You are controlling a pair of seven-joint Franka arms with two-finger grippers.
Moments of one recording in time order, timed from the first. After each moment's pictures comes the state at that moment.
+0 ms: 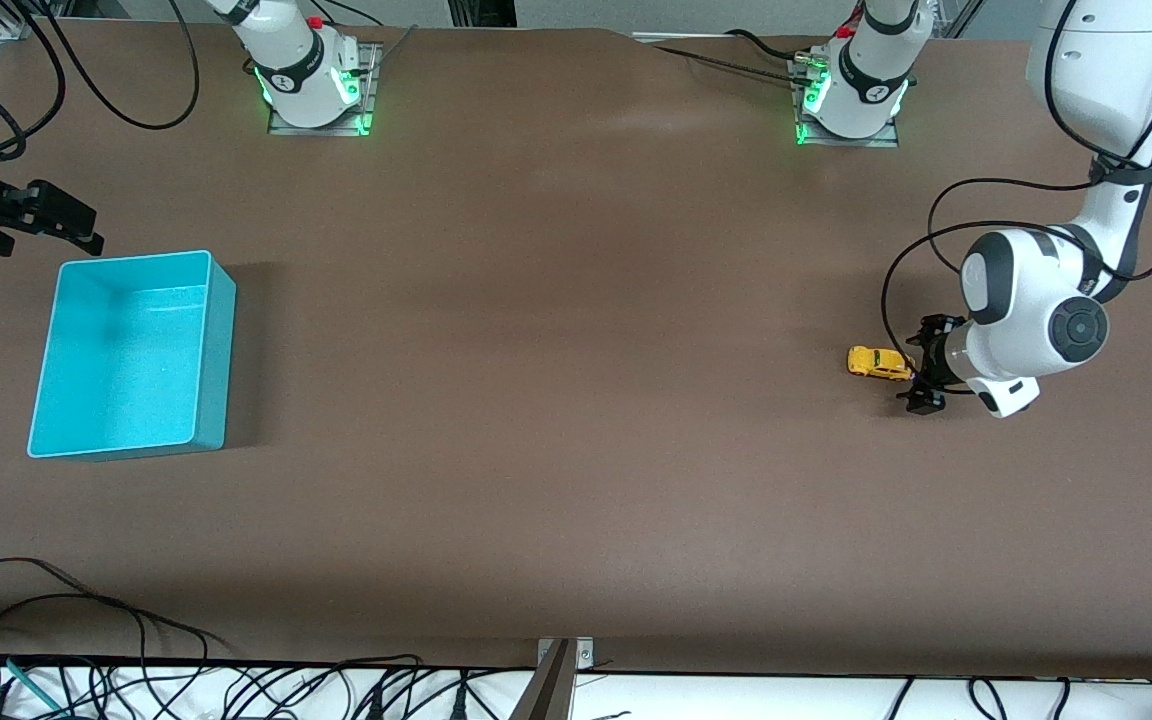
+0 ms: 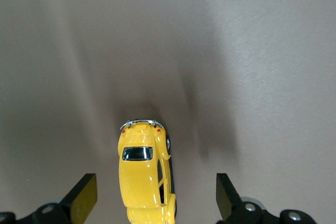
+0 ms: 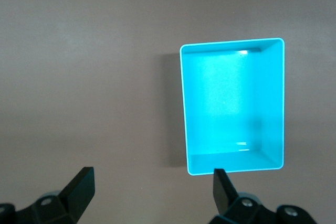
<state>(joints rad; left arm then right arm) -0.04 0.45 0.07 -2.04 -0.12 2.30 -1.24 -0.04 0.00 0.02 -1.61 -0.01 1.62 -0.04</state>
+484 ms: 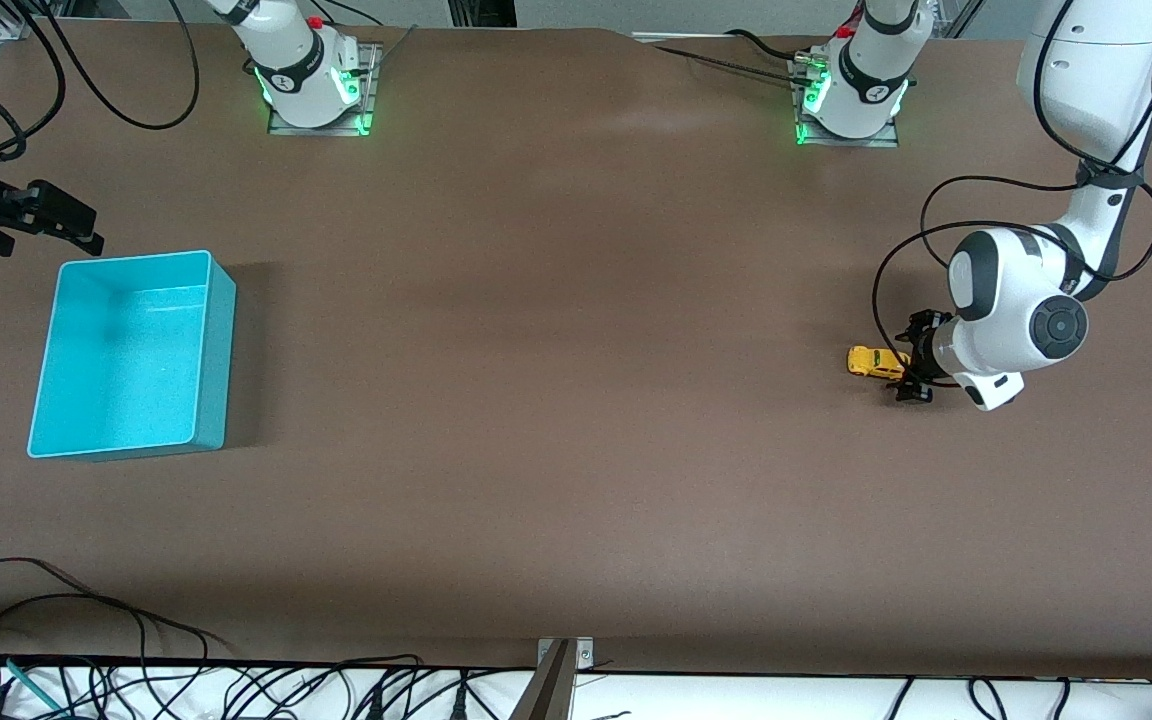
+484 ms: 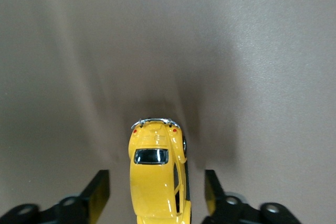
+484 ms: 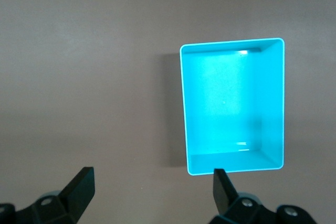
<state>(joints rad) -0.04 0.46 0.07 -2.07 -0.13 2.32 -1.25 -0.04 0.00 0.02 -1.61 -0.01 1.62 -0.04</state>
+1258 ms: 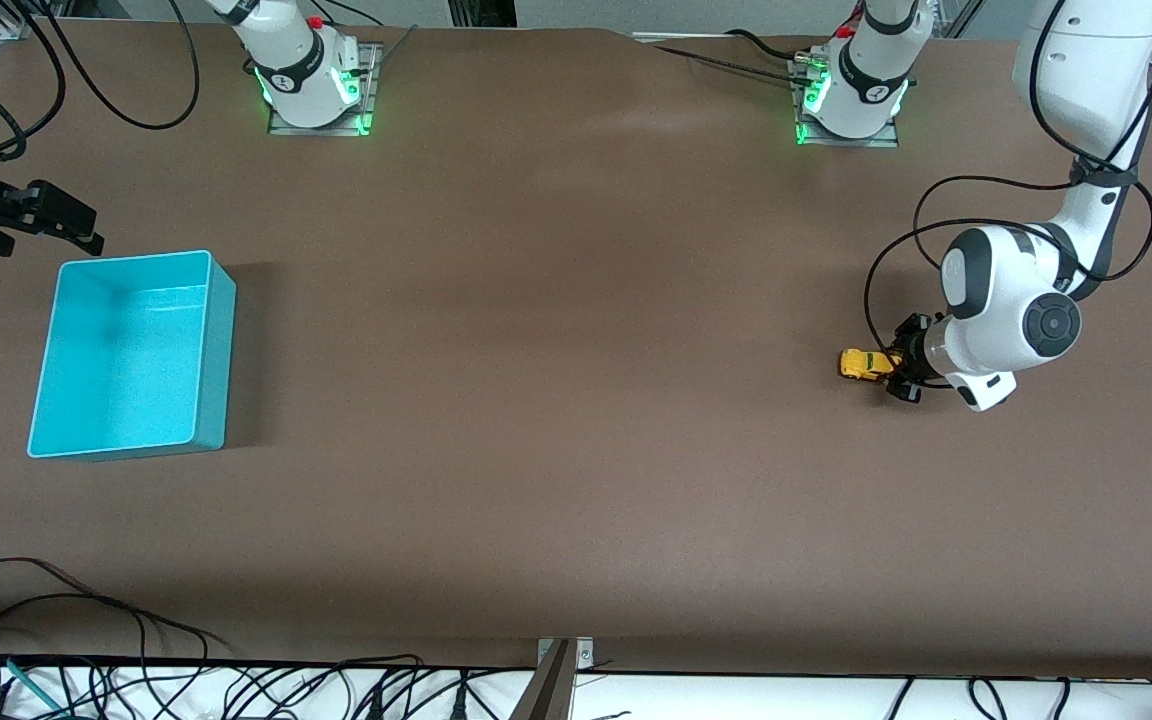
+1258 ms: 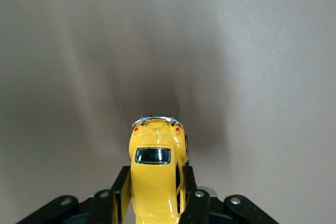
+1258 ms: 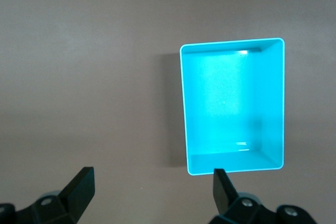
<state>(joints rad) -0.04 0.42 0.01 -2.06 -0.14 2.31 -1.33 -0.04 0.00 0.02 -1.61 -0.01 1.62 -0.04</state>
